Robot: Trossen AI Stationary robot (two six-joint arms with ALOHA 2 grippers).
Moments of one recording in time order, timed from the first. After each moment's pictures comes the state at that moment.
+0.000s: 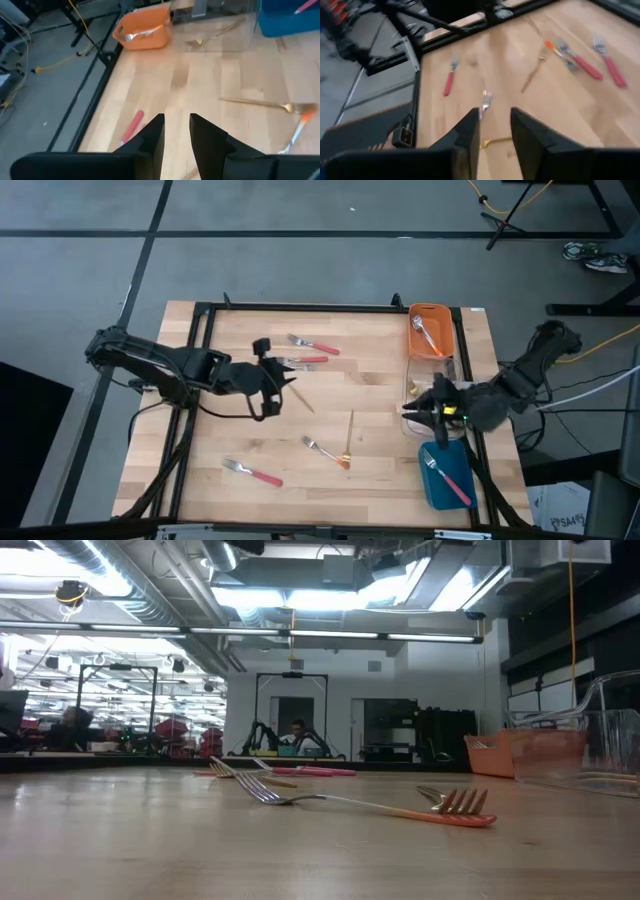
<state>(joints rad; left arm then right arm) -0.25 1.26 1.21 -0.62 -0.57 -0.05 0.68 0.90 0.98 -0.65 0.57 0.70</state>
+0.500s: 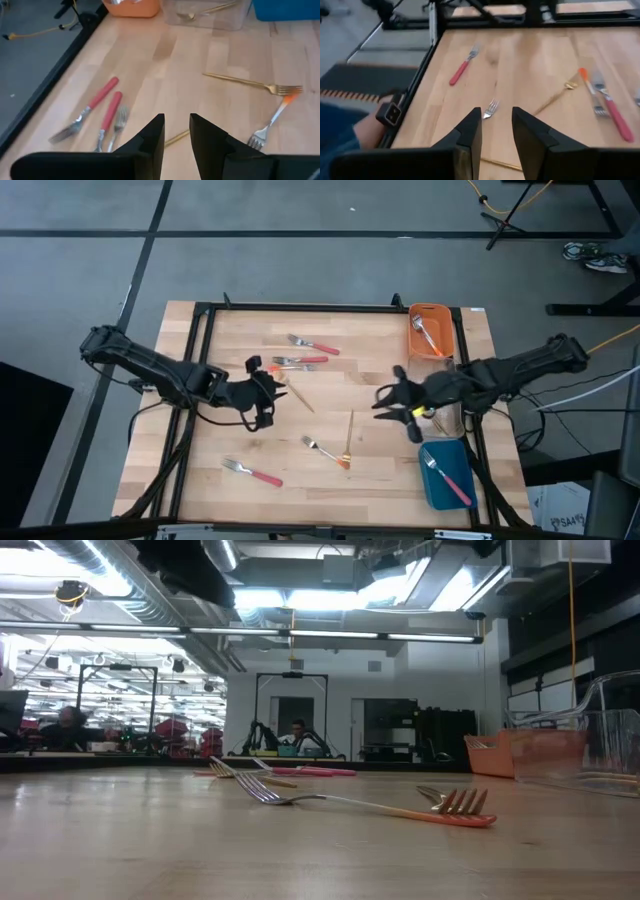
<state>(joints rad) -0.31 1.18 0.90 -0.45 -0.57 -0.28 0.32 1.08 0.98 -0.41 0.07 0.17</state>
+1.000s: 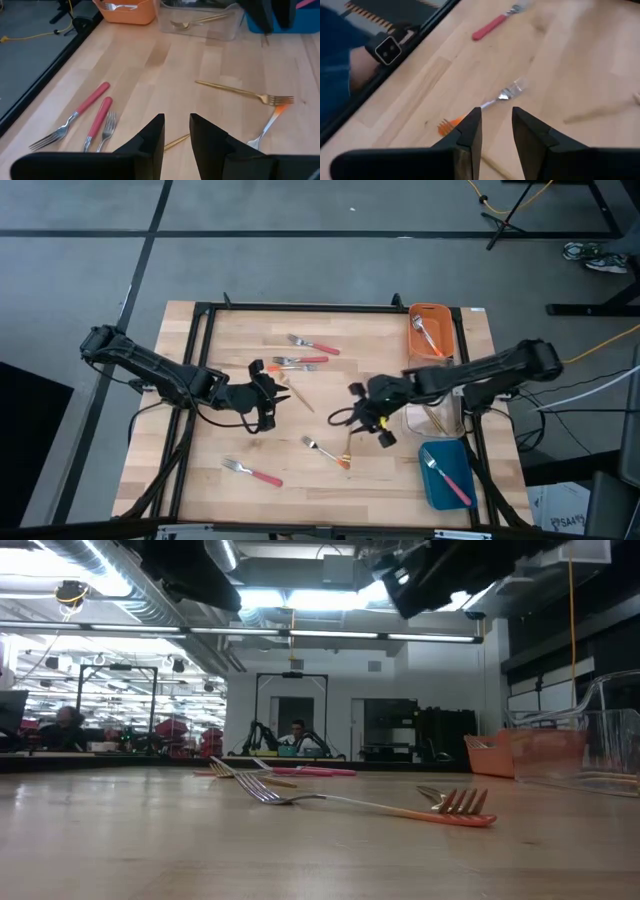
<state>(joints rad) -0.32 1.18 0.83 -0.31 -0.56 -0.29 0.18 1.44 0.98 -0.24 -0.31 -0.23</state>
